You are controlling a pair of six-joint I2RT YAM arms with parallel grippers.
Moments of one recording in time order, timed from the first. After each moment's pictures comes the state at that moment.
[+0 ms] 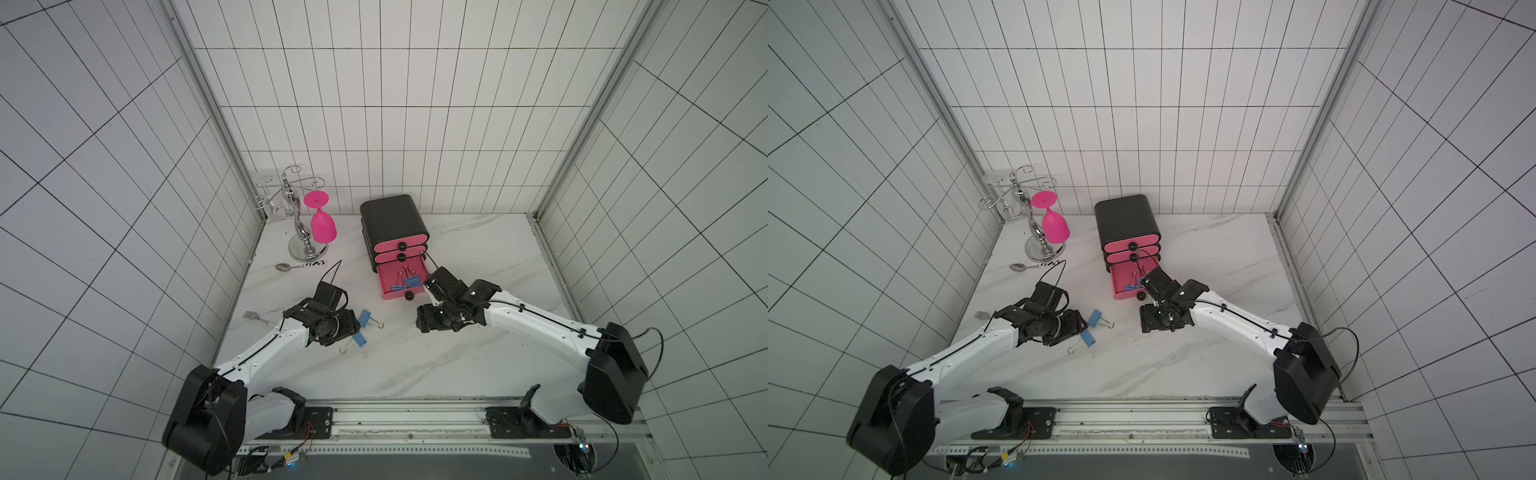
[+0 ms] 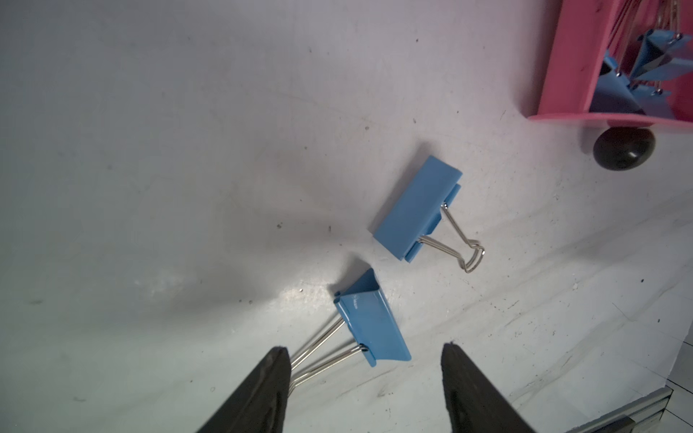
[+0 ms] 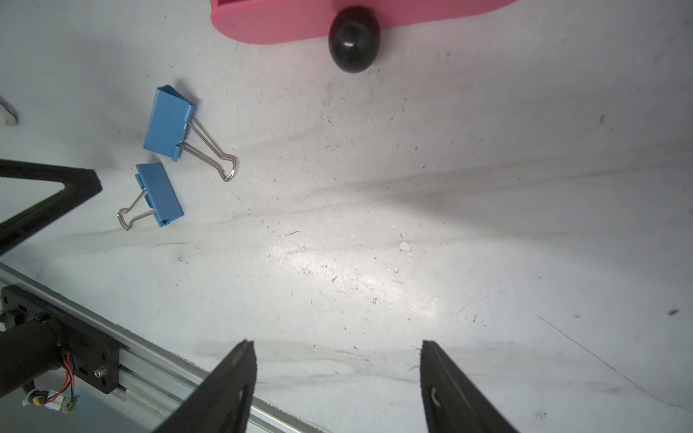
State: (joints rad) left arm -0.39 1.20 0.61 -0.55 0.21 -0.73; right arm 0.92 1.44 1.09 -0.80 -0.07 0.60
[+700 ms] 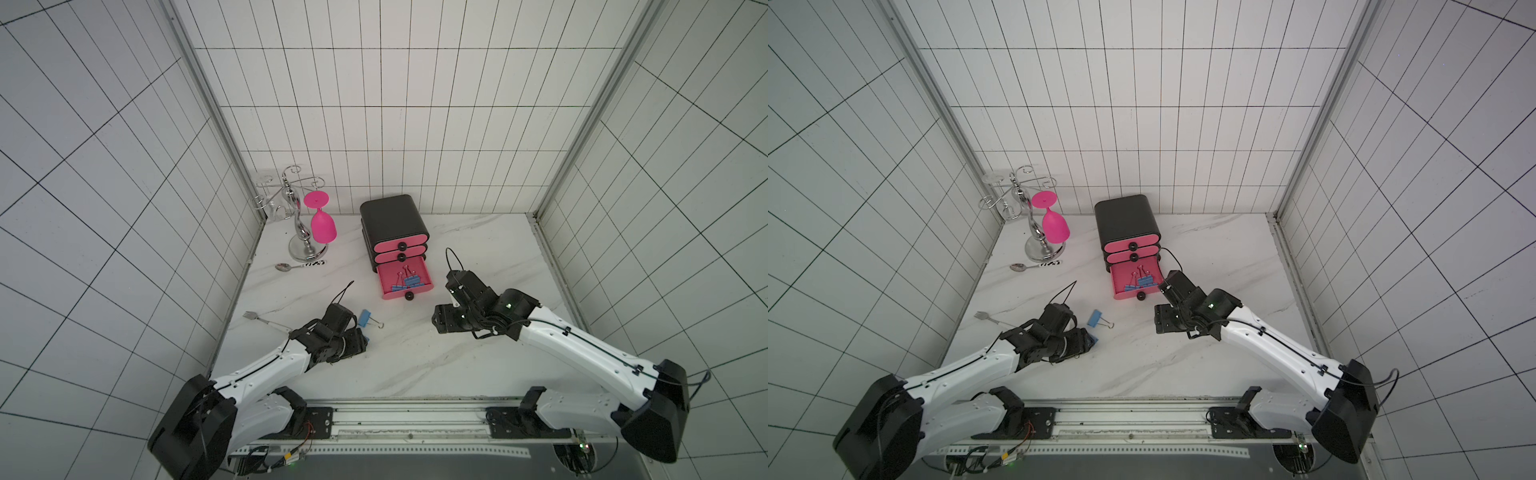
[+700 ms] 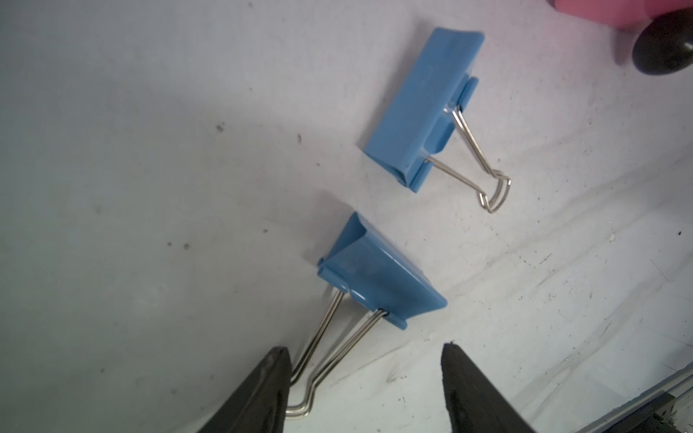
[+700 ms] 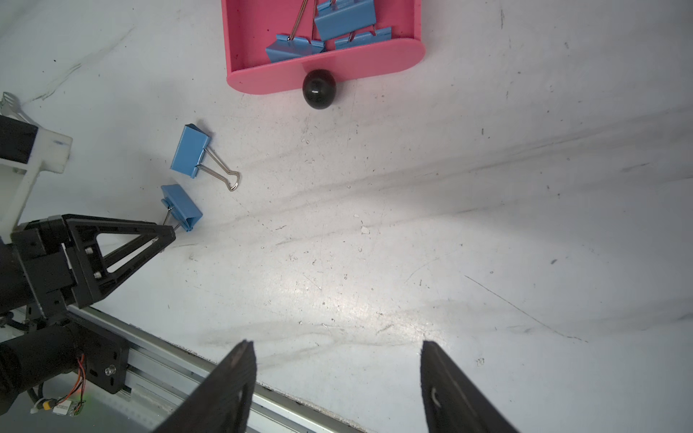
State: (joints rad) left arm -0.60 1.09 0.43 -0.41 0.15 -0.86; right arm 0.92 1.20 1.03 -0.88 0.05 0.62
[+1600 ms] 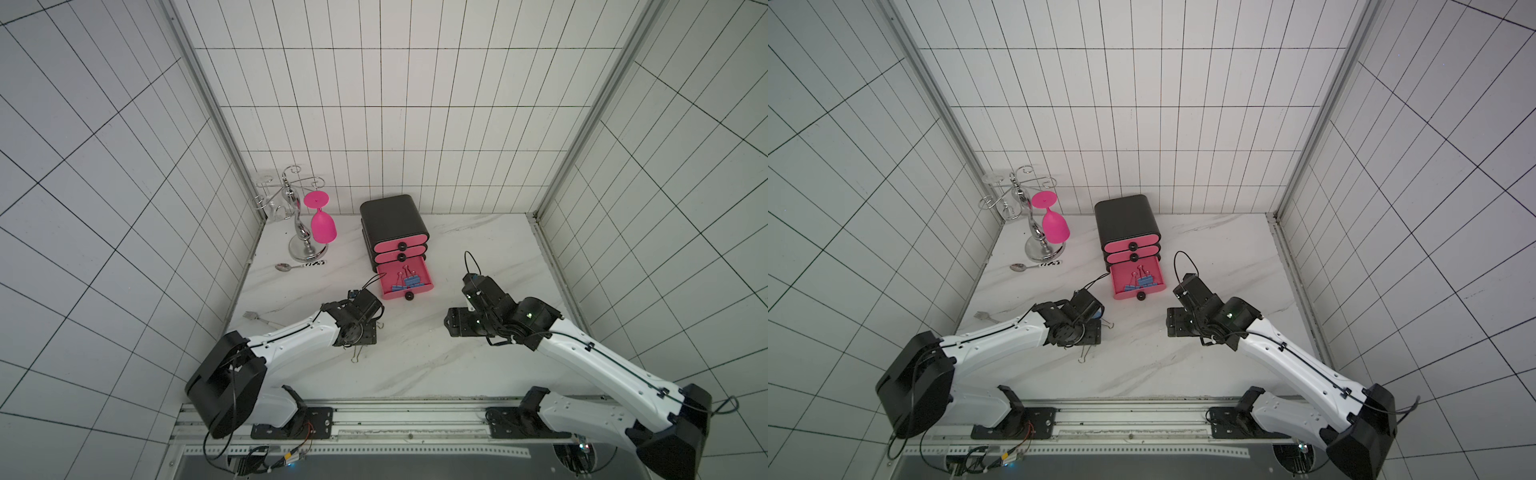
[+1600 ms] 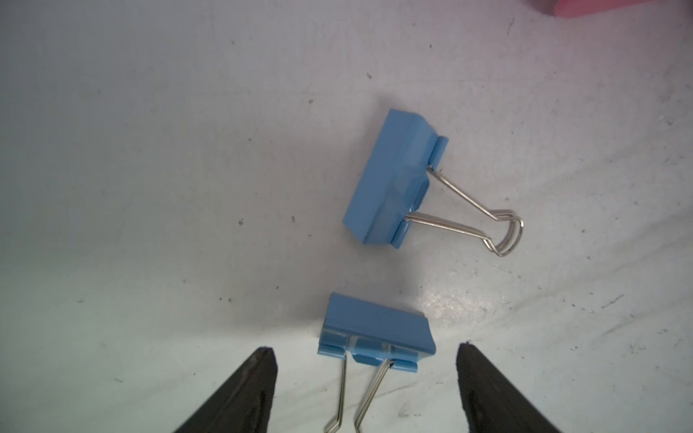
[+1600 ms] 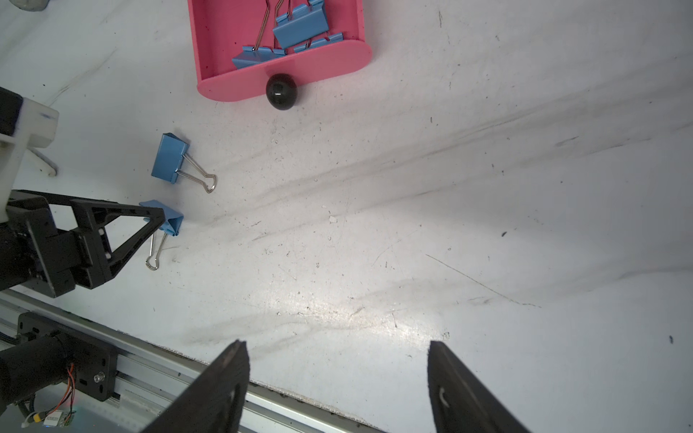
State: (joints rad) left arm -0.72 1.40 0.77 -0.67 -0.15 -0.75; right arm 0.86 1.08 0.97 -0.92 0.07 0.63
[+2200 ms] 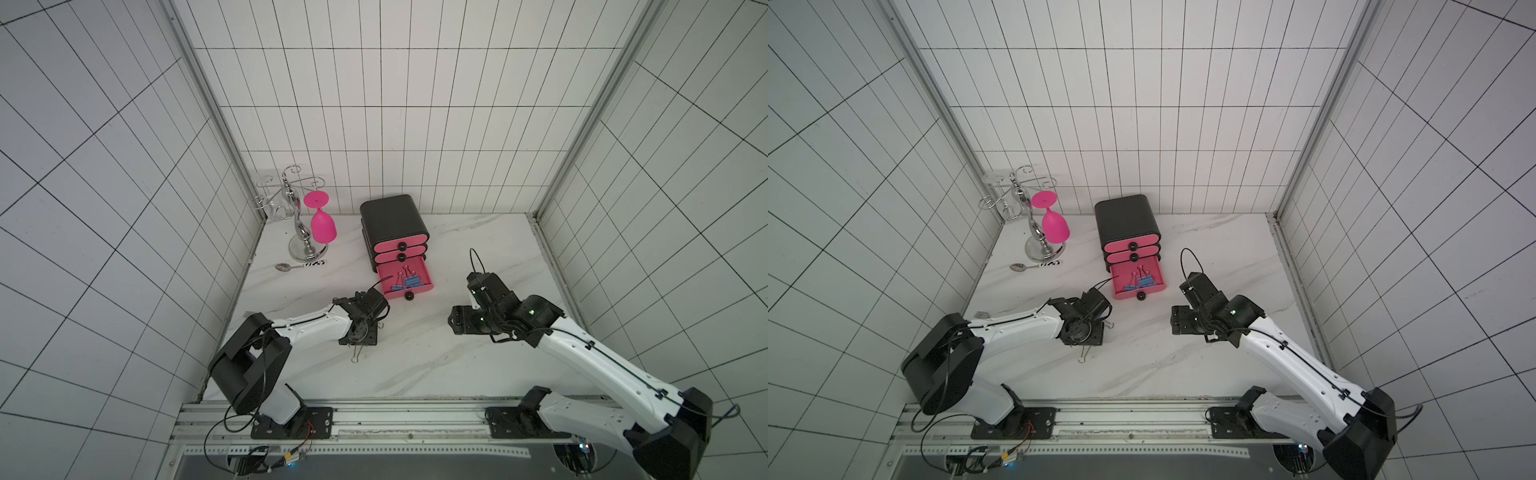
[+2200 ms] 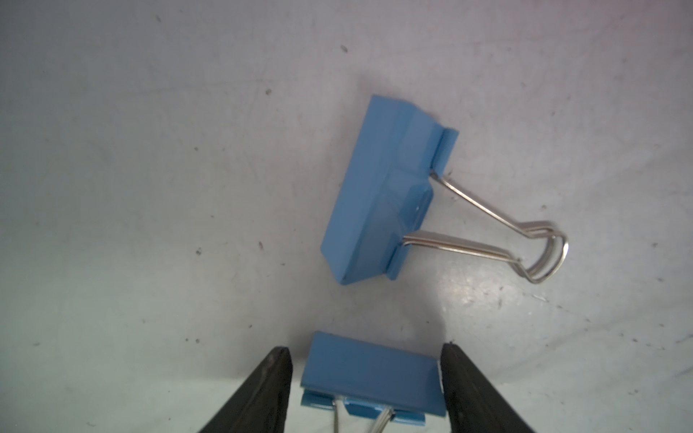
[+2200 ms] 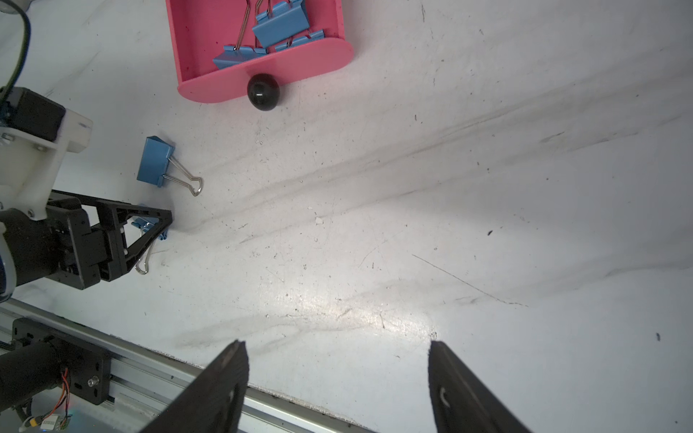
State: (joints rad) left arm -0.72 1.53 0.81 -0.66 -0.14 -0.69; right arm 0.79 1.08 0.95 -0.93 0.02 0.59
